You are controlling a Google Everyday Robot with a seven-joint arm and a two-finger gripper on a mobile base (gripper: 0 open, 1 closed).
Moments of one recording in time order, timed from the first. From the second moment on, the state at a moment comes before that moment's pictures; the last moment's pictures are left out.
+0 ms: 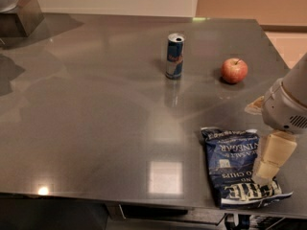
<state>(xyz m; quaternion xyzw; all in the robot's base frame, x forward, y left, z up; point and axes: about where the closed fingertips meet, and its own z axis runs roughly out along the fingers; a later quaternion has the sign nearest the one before) 0.396 -0.216 0.854 -0.61 0.78 0.08 0.09</state>
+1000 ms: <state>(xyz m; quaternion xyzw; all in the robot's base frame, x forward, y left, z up) 0.386 -0.211 0.840 -0.62 0.78 0.08 0.07</state>
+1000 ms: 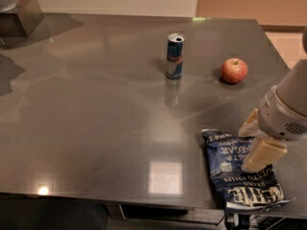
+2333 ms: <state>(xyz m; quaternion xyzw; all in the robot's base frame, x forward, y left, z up) 0.404 -0.190 0.892 -0.63 0.76 0.10 0.11</state>
